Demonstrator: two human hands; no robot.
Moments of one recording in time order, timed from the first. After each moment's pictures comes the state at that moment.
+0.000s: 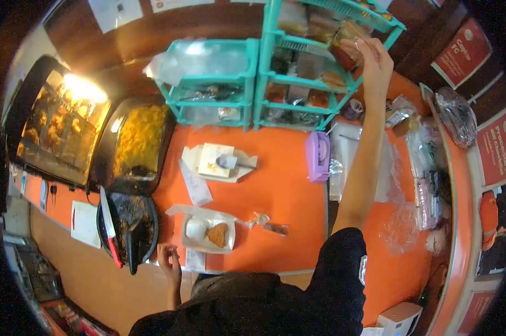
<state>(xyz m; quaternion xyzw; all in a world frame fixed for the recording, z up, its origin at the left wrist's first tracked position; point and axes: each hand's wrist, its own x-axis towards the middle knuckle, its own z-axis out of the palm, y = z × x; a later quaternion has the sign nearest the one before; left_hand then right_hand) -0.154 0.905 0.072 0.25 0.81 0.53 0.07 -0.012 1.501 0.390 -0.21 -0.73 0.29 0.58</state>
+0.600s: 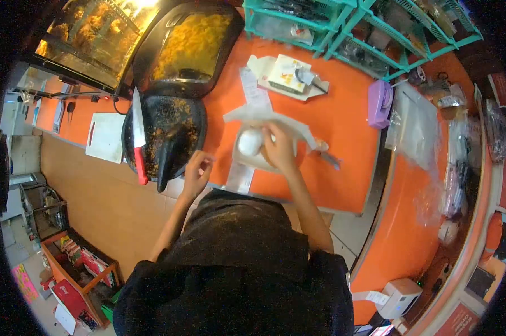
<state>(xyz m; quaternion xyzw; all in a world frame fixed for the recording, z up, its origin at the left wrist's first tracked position) -0.223 0.848 0.058 0.39 0.76 0.49 0.18 -0.091 1.090 0.056 -0.27 -0.80 0.48 0.23</state>
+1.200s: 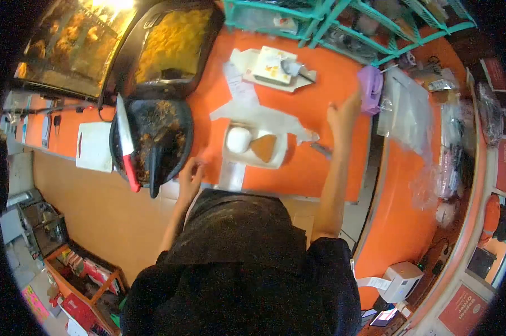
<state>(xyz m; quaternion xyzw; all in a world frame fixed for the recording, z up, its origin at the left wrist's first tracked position) -0.213 0.838 0.025 0.27 0.77 0.50 0.28 -0.015 1.256 0.086 -0.48 -0.81 0.00 0.32</state>
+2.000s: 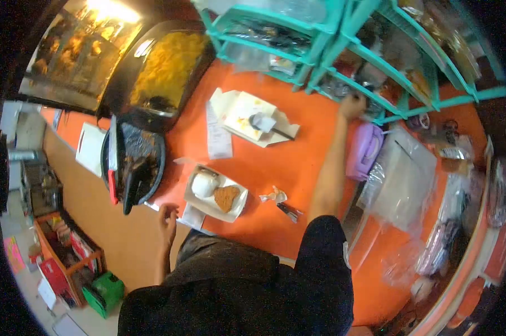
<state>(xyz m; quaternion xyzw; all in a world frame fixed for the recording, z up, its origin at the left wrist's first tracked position) -0.135 0.888 0.061 0.12 0.87 0.44 0.16 -0.109 1.588 -0.048 -0.49 -0.68 0.16 0.53</state>
